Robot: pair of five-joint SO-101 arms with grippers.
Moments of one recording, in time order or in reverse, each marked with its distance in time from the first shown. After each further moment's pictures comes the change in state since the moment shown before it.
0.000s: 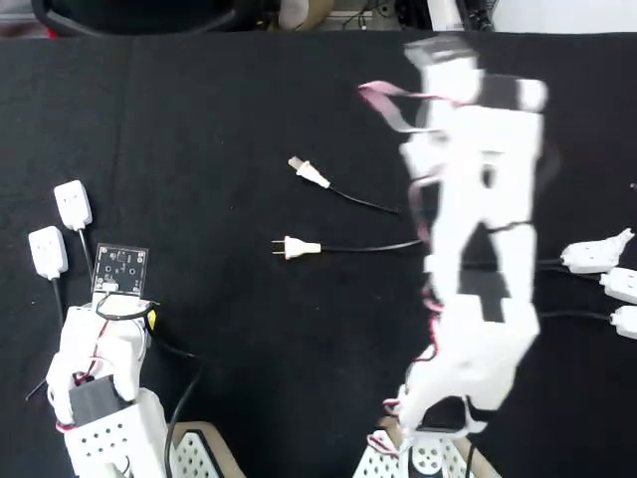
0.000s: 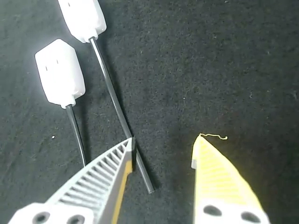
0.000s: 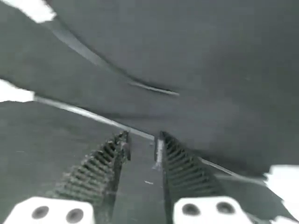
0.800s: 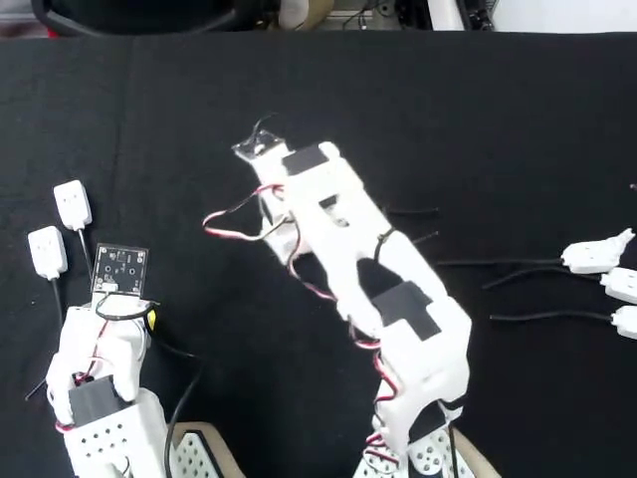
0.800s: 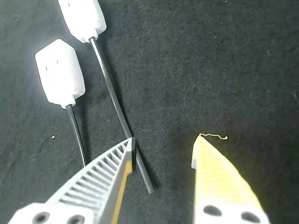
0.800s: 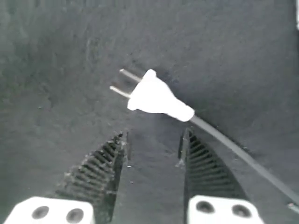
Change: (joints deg) left arm 0.0 0.0 0.0 0.0 0.0; right arm -32.1 0.0 29.2 -17.8 -13.4
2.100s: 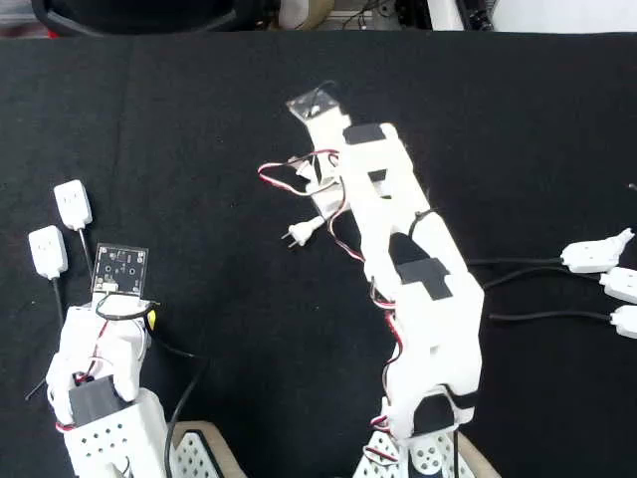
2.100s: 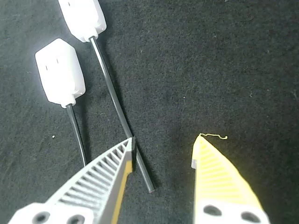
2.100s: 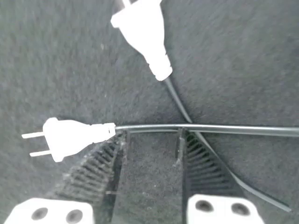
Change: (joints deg) left arm 0.0 0.0 0.0 0.0 -0.1; right arm 14.2 9.1 -8.9 -11.9 8.5
